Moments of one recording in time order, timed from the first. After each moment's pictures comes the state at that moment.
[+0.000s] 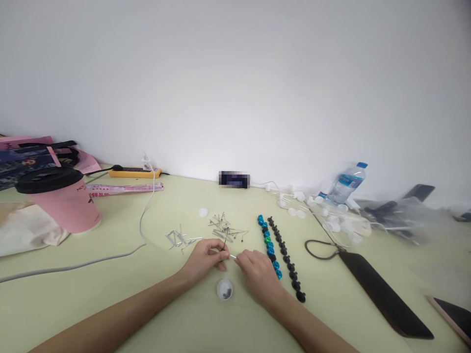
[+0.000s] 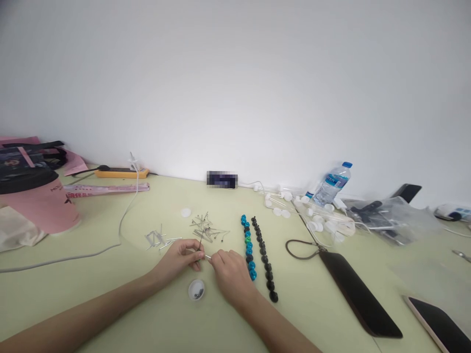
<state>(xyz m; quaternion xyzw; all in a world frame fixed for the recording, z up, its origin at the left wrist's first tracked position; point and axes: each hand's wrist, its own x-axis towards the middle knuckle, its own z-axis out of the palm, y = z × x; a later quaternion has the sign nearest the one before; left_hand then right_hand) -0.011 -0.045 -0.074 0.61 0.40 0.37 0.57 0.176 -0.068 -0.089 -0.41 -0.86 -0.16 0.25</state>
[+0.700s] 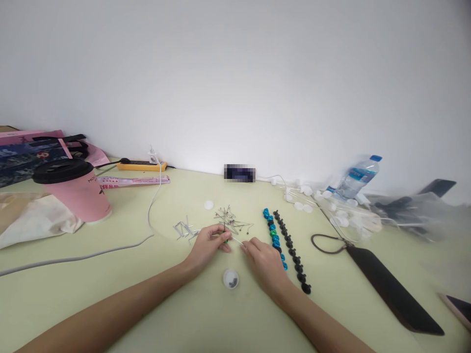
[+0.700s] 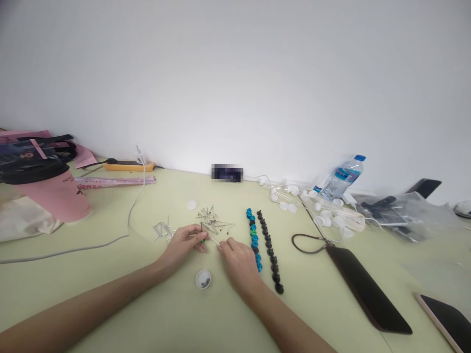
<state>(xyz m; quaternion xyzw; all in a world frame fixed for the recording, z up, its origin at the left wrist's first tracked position) -0.012 -0.046 -0.069 0.55 0.43 0.45 0.56 0.177 -0.066 -0.090 -0.49 -0.84 -0.12 0.21</state>
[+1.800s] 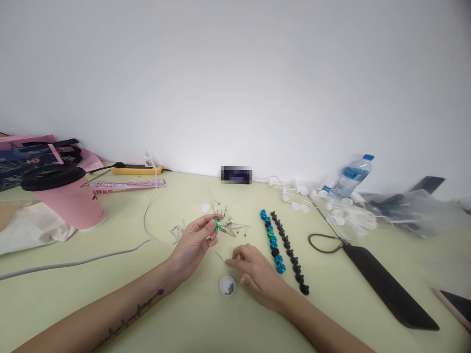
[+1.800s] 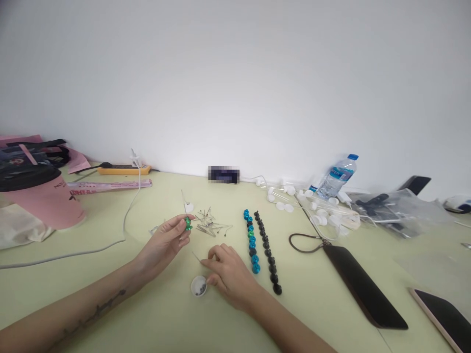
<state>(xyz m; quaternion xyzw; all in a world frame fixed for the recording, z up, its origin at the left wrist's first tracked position) -0.025 -0.056 -0.025 0.38 0.28 0.54 0.69 0.174 -0.087 -0.059 -0.35 -0.90 0.16 0.22</state>
